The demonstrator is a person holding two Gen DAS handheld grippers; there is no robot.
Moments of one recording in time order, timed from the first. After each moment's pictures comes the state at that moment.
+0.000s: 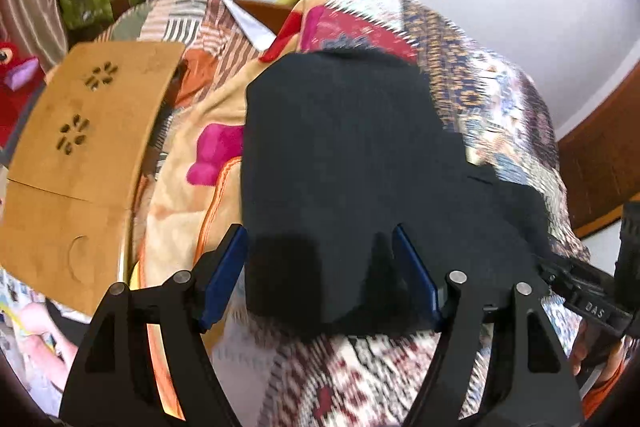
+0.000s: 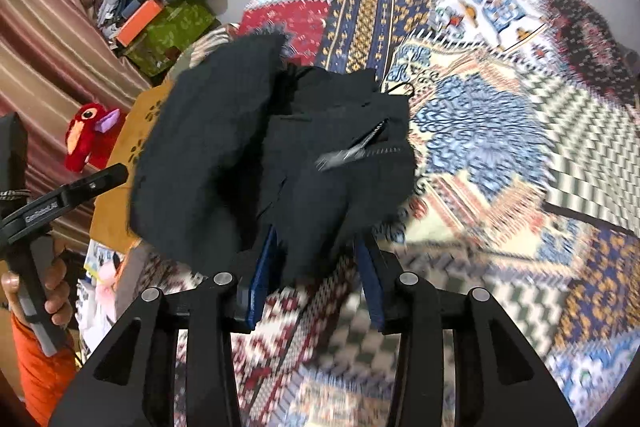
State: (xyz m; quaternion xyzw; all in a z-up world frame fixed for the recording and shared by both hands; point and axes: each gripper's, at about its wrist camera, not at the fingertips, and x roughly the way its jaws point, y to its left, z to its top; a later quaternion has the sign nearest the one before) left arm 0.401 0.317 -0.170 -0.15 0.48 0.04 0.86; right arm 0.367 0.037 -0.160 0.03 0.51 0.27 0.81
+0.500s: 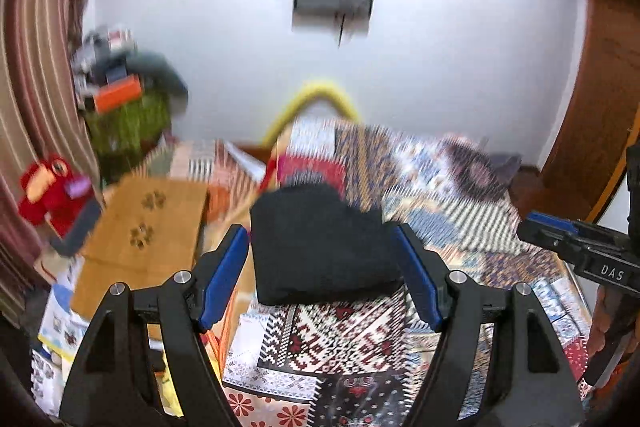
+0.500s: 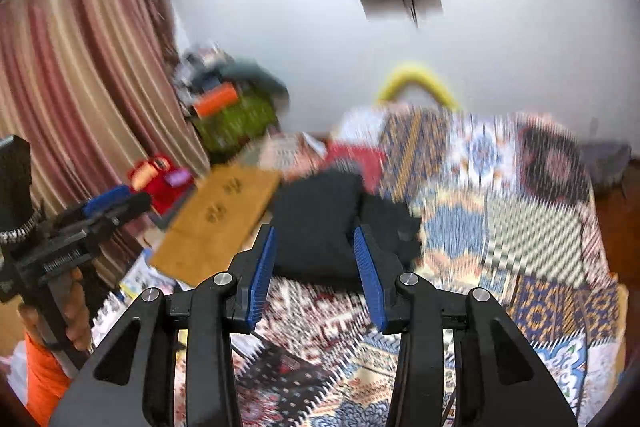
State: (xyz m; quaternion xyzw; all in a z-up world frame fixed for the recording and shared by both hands) left arm 0.219 0.217 0.019 -0.04 0.27 0.05 0.96; right arm 0.219 -0.002 0.016 0.04 0.28 0.33 0.90
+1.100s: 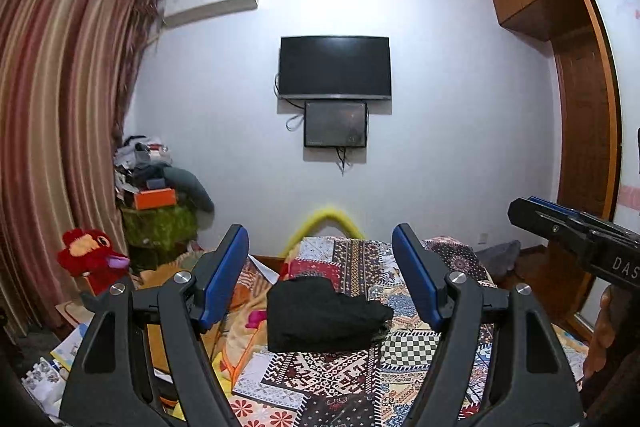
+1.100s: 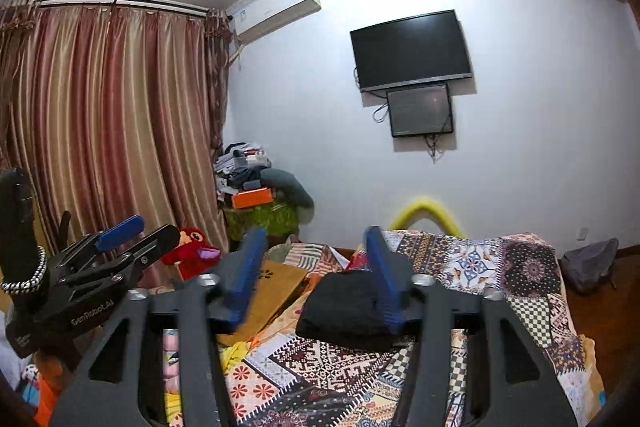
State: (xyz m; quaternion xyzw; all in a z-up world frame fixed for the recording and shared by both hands) left arm 0.020 0.142 0.066 -0.01 0.04 0.09 0.99; right arm 0.067 -0.023 0.056 0.03 0.07 0.33 0.94
